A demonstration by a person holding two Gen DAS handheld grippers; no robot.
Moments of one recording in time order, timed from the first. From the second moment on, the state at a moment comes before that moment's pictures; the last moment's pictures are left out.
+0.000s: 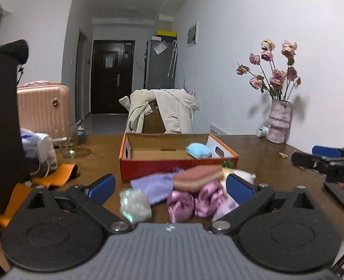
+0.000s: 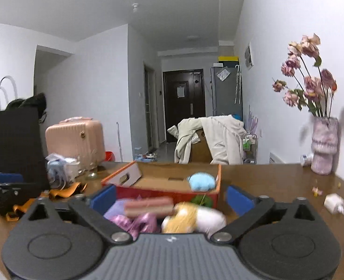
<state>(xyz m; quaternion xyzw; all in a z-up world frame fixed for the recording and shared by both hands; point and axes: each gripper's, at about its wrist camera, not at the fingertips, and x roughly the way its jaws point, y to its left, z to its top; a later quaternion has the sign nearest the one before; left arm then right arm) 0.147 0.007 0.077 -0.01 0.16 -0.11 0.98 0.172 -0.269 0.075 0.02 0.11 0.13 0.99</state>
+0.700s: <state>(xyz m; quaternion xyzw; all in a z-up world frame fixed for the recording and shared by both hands) 0.158 -0.031 0.027 -0.01 0.19 -0.15 0.97 0.162 -0.268 0.004 0.08 0.24 0.11 0.96</state>
